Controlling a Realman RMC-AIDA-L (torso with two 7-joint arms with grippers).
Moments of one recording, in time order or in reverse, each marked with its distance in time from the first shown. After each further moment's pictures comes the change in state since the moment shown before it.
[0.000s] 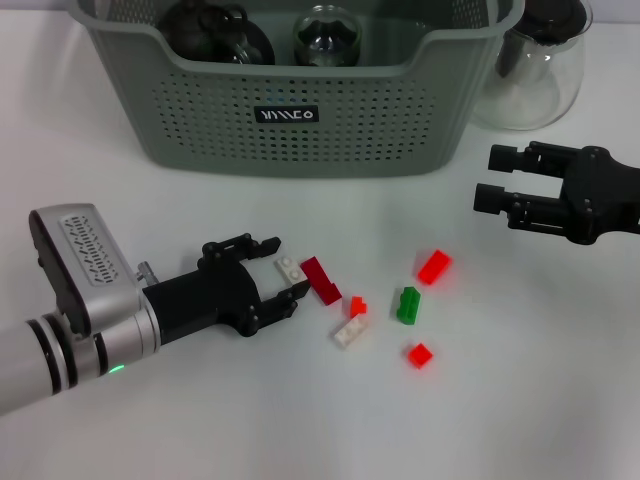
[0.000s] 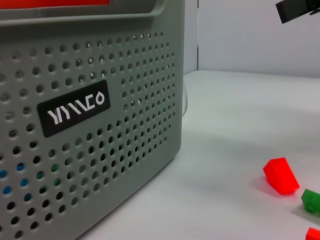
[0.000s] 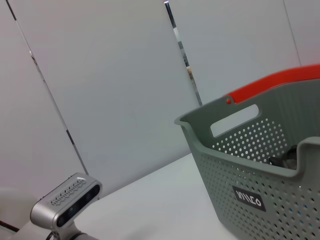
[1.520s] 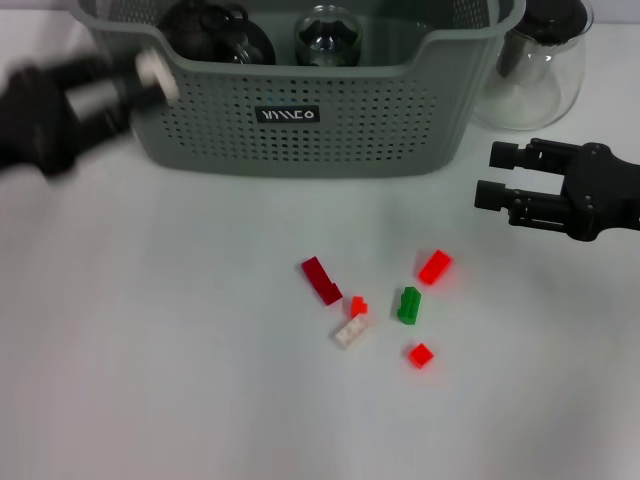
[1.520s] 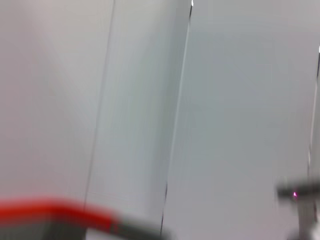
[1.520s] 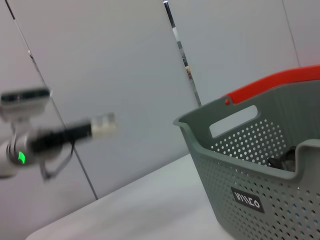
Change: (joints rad) left arm 0.008 0.096 -0.234 0.548 -0.105 0.797 -0.762; right arm 0.004 -0.002 0.000 -0.002 0.001 0.004 0.003
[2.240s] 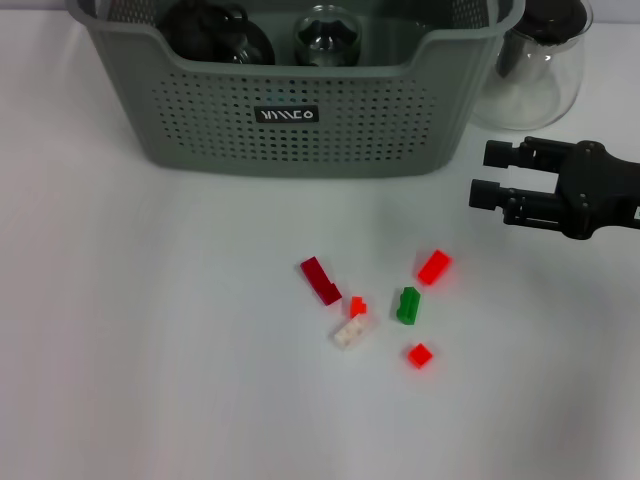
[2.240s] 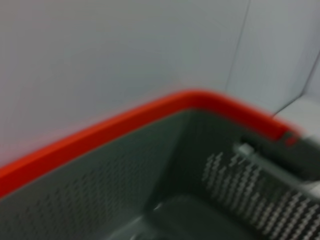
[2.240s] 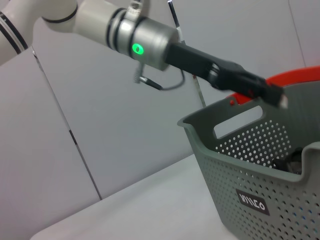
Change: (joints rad) left arm -0.478 0.059 0.685 0.294 0.562 -0.730 -1.031; right arm 0.010 0.002 -0.005 0.001 -0.001 -0.003 0.006
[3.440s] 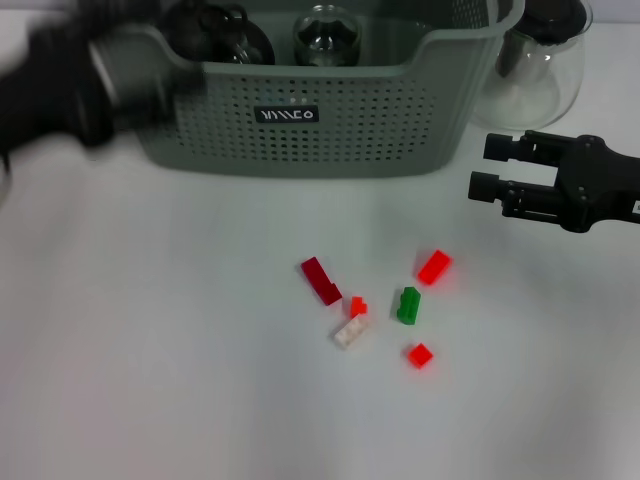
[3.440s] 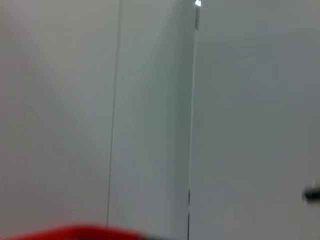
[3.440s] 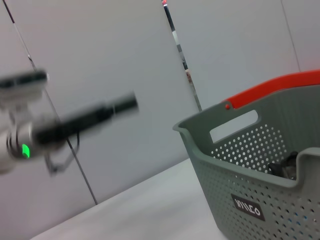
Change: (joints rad) left arm 0.589 -0.138 -0.382 -0.036 -0.779 0.529 0.979; right arm 0.003 0.003 0.008 0.000 0.006 0.010 0.000
